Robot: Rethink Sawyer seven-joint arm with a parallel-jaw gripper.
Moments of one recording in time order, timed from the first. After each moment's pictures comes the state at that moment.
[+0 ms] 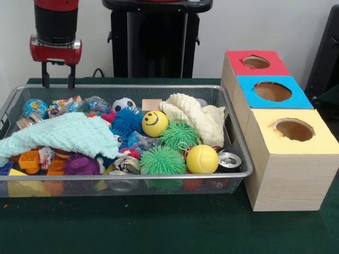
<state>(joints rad) -0.87 -0.71 0.29 1.84 -0.77 0.50 1.57</state>
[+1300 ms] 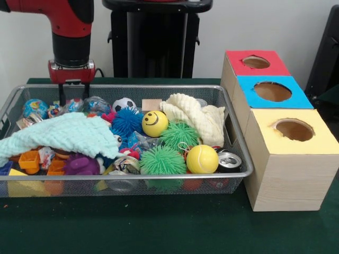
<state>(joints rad) -0.87 -0.56 0.27 1.84 -0.95 0.34 1.57</state>
